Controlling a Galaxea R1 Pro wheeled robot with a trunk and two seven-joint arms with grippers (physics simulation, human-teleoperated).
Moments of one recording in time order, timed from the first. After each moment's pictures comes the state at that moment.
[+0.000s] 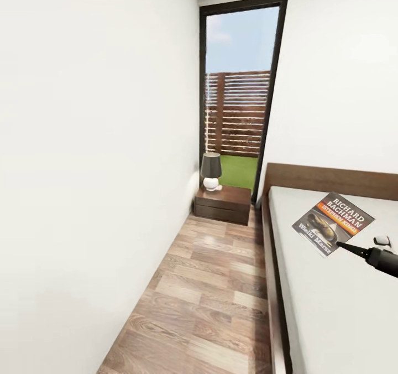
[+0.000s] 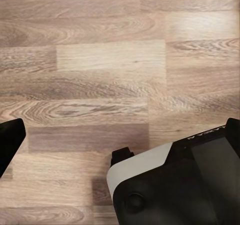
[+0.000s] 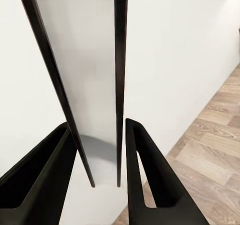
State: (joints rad) left arm -0.27 -0.03 -0.05 -0.13 -0.26 -0.07 -0.04; right arm -0.78 -0.66 -0.42 -0.41 -0.08 0.41 1.52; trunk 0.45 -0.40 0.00
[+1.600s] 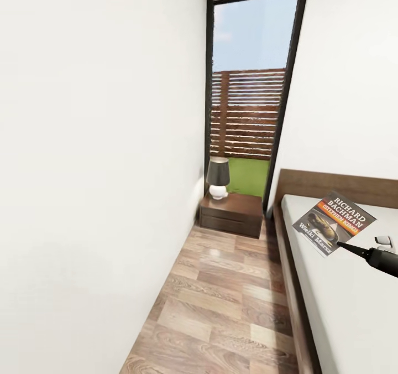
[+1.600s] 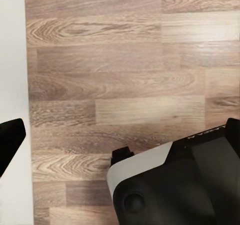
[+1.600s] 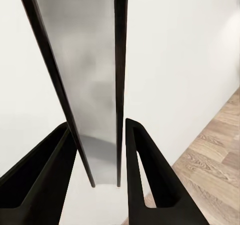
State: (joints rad) left arm -0.27 -0.03 -0.05 -0.13 -0.26 -0.07 -0.03; right arm -0.78 -0.66 -0.42 -0.40 -0.09 0.34 1.52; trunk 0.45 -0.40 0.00
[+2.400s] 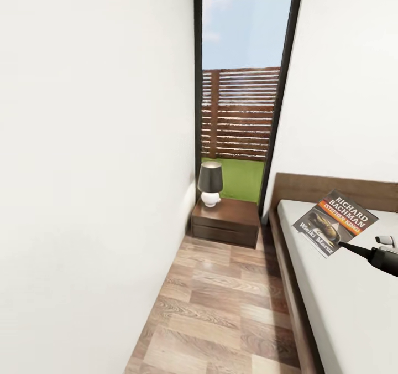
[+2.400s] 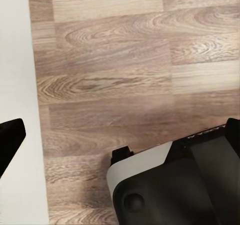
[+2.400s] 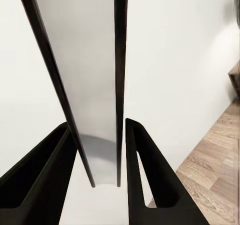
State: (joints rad) left arm -0.27 -0.03 -0.05 -0.13 -0.26 -0.07 -0.03; right arm -0.78 -0.67 -0.42 -0.40 -0.09 0.34 1.57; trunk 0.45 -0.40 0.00
